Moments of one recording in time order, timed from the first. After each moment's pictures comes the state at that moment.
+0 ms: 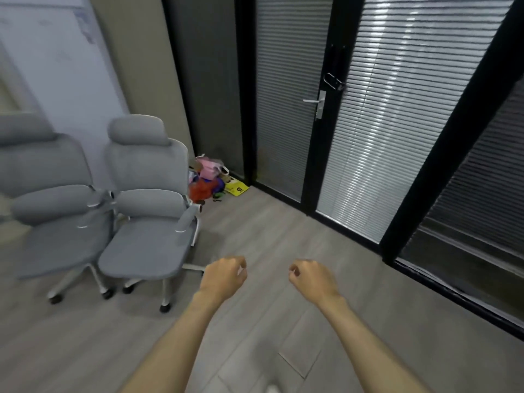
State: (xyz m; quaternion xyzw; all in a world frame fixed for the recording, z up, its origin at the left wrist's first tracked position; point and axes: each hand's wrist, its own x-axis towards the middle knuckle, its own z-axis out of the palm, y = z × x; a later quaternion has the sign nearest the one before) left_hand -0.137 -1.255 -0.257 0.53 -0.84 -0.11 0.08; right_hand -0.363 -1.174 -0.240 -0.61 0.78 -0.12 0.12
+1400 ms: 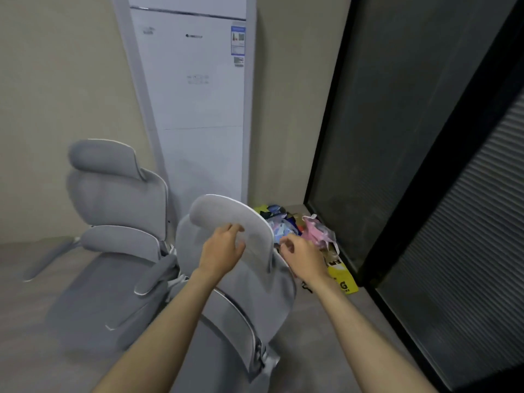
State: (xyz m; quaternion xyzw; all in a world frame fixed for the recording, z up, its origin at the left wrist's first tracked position) left_hand 0.121 -2.101 -0.203 0.73 -0.63 -0.05 0.27; right_hand -0.101 -2.148 -0.186 -0.78 0.55 -0.21 0.20
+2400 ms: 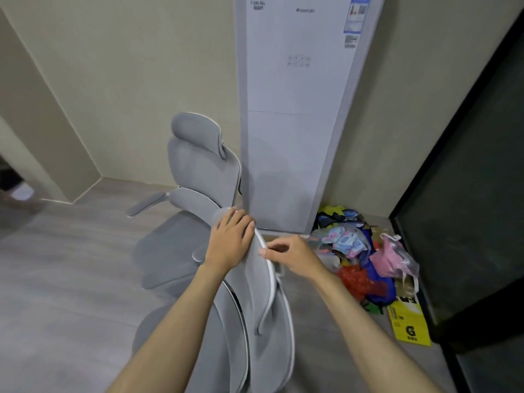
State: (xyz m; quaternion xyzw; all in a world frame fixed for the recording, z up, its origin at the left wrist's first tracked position) left_hand 0.198 -2.100 -0.229 0.81 -0.53 0.10 0.24; right_hand 0.017 -2.212 -0.198 -0.83 0.22 -0.12 0.50
